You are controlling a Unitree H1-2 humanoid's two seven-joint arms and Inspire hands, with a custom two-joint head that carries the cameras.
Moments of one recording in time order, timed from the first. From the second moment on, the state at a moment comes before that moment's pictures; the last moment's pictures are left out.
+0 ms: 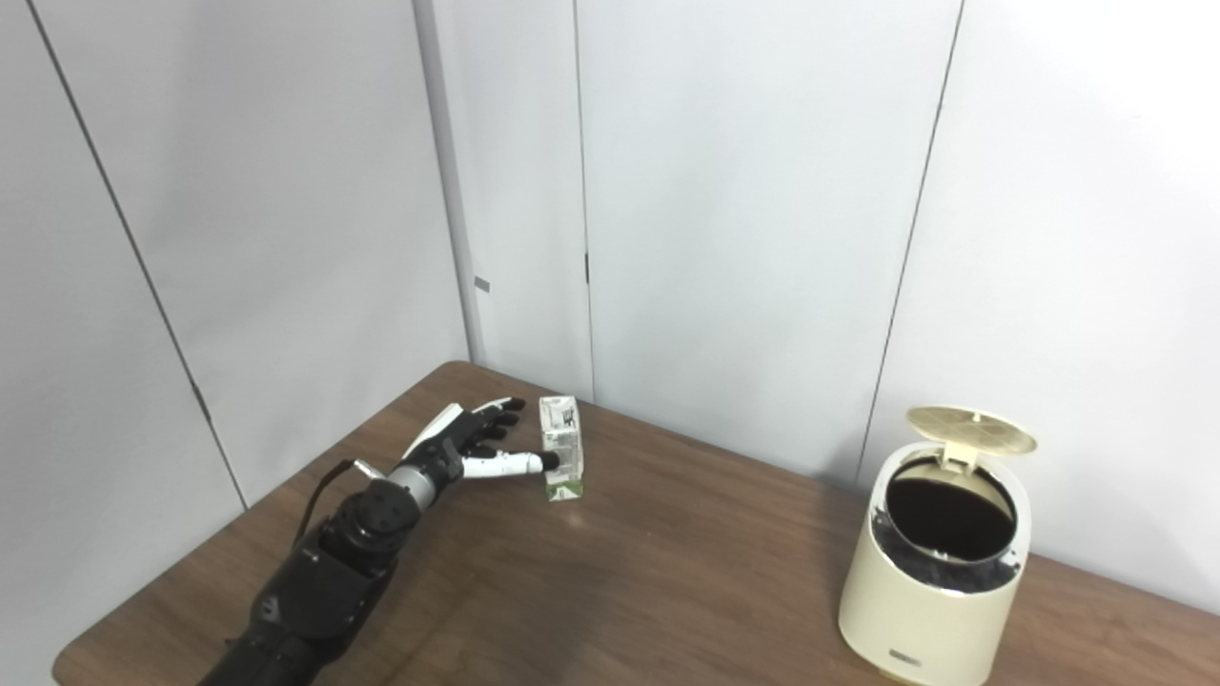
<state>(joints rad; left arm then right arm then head) -0.39 0.56 0.15 0.34 0.15 0.27 -0.09 0.04 -0.22 -0.19 -0.03 0.06 -0.20 0.00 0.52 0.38</state>
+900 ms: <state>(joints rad) -0.45 0.55 0.11 0.42 0.16 0.25 -0.08 0.04 -0.23 -0.17 -0.03 -0.04 -0.20 0.00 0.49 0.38</state>
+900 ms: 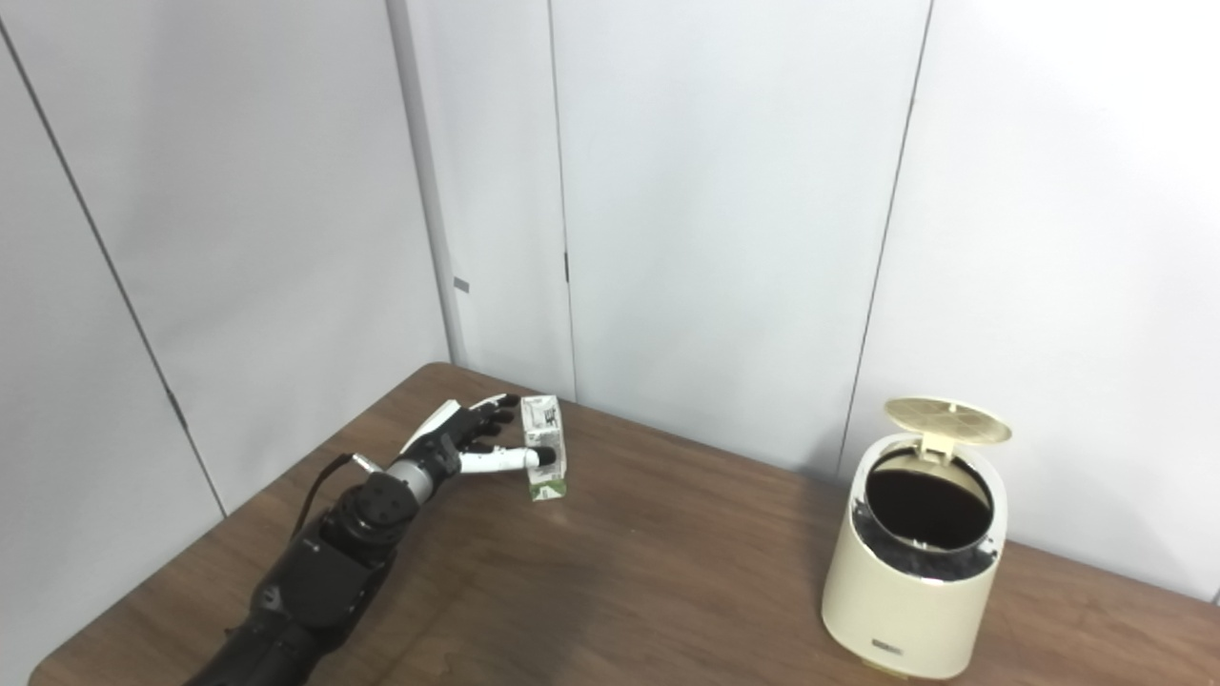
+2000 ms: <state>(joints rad) -0.48 0.54 0.09 0.48 0.12 0.19 -0.09 0.04 -0.23 -0.17 -0.03 -0.04 -0.20 0.00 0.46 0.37</state>
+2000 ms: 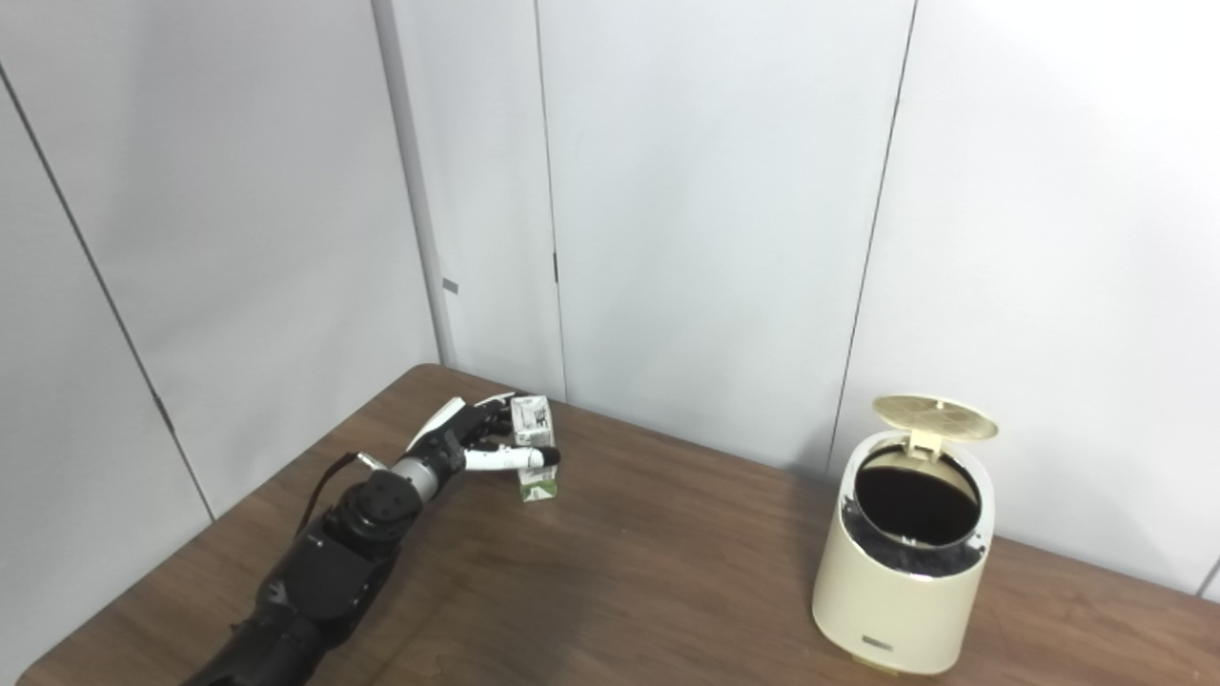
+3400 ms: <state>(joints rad) -0.51 0.39 0.24 0.55 0.06 0.15 0.22 0.04 -0.23 -0.15 -0.03 -0.03 -0.24 0.01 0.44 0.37</state>
